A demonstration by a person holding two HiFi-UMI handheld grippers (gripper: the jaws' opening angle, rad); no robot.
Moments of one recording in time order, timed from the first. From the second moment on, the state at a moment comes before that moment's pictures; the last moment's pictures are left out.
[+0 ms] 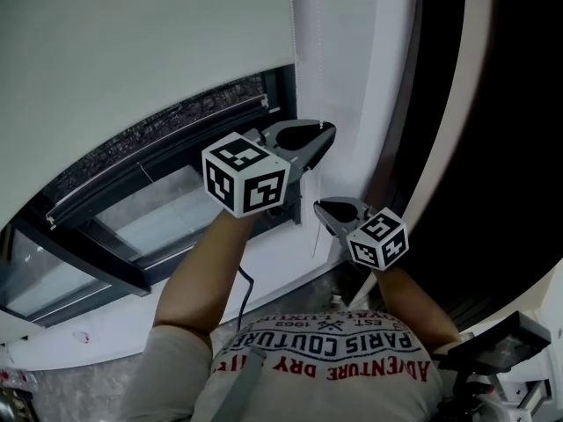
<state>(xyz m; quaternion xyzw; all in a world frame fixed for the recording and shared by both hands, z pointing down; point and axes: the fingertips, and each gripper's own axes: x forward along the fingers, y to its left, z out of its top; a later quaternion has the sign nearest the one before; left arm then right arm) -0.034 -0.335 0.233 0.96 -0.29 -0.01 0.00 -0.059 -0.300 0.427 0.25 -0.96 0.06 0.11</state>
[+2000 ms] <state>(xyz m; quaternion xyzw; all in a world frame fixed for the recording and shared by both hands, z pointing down) -0.026 -0.256 0.453 0.95 -0.29 0.09 0.09 -0.016 -0.263 0.502 0.23 -0.94 0.18 0.17</state>
